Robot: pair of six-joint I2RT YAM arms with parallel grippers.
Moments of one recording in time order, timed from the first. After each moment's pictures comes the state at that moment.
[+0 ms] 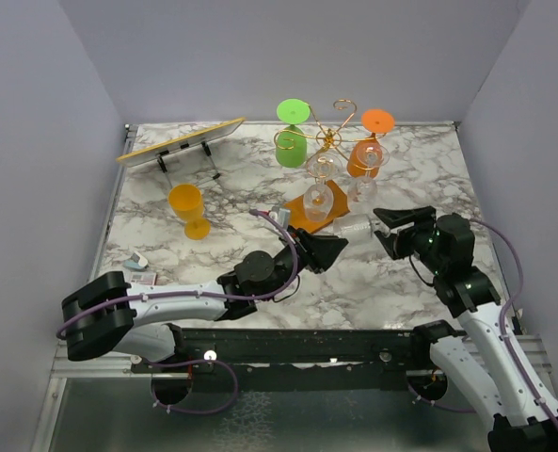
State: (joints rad) left arm -1.21 1.31 0.63 0.84 -0.35 -0.79; right arm 0.23 0.63 0.60 -0.37 -0.12 1.53
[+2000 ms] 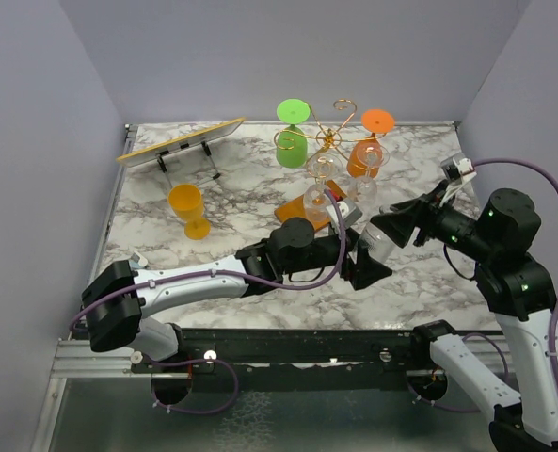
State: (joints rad) left arm -1.18 1.44 1.02 0.40 0.19 -0.46; right arm 0.23 0.72 1.17 -0.64 -0.55 0.26
